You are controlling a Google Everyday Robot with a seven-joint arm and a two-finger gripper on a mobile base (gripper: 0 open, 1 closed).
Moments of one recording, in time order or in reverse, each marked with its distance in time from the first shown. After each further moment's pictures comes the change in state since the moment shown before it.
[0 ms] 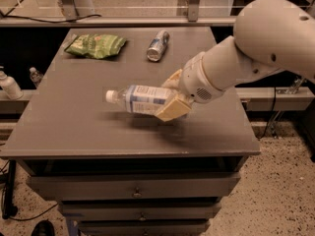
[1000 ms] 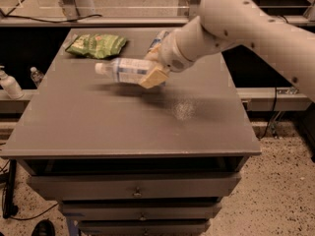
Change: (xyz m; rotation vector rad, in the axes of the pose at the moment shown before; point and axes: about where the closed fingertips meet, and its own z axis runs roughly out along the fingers) arm -0.037 -0.111 0.061 0.053 -0.068 -0.117
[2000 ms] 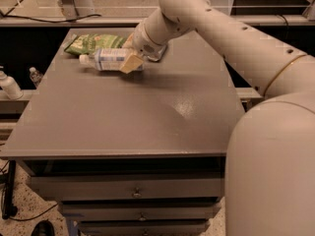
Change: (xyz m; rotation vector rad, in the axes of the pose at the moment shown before) arm -0.033 -0.075 0.085 -0.023 0.003 -0.086
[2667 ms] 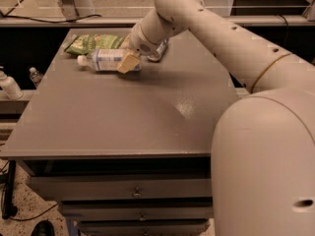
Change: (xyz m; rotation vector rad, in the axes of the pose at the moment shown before) arm -0.003 -0.007 0.017 -0.029 0.003 0.010
